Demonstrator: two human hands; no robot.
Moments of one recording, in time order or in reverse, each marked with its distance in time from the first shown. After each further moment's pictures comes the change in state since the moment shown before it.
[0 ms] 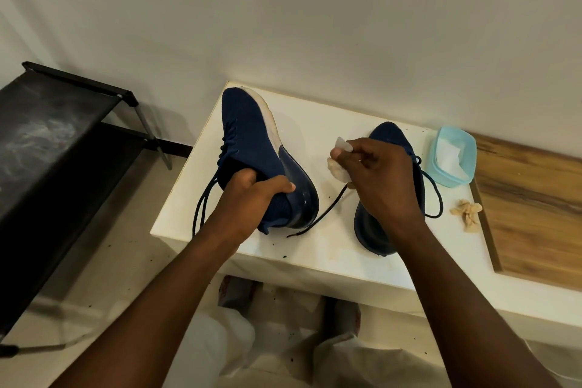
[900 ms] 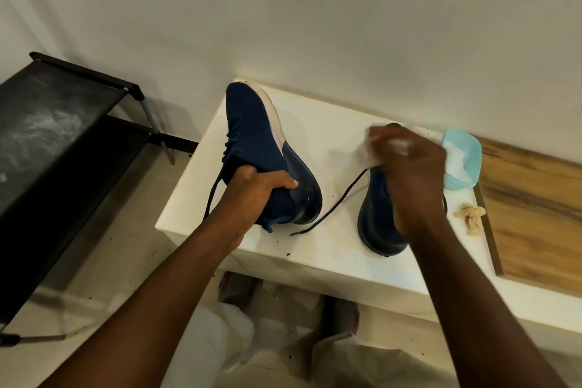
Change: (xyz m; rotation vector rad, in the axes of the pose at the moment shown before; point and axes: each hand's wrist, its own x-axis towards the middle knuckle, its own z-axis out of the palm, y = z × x) left_hand 0.007 0.002 -0.006 -0.082 -0.011 -0.110; right_hand -0.005 -0.029 -0.018 0.299 0.172 0.087
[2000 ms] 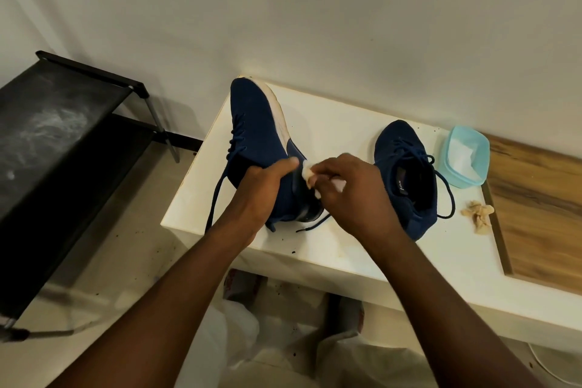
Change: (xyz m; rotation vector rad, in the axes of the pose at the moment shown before) left_hand 0.005 -0.005 0.012 -0.104 0.070 -0.022; right_hand -0.022 0.026 0.039 -0.656 -0.390 -0.262
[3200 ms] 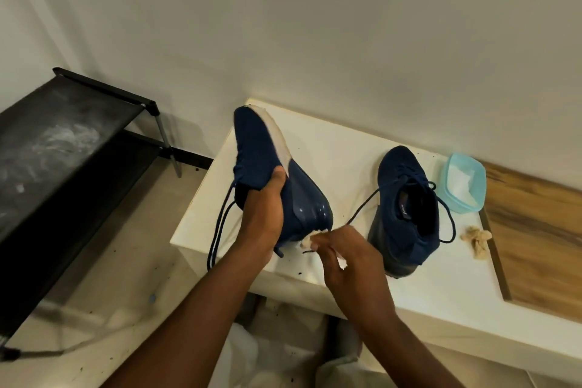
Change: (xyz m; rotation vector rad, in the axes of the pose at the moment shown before) left_hand 0.002 0.001 0.001 -0.247 0.156 -0.129; right_hand -0.069 0.006 0.036 -0.022 0.133 -0.116
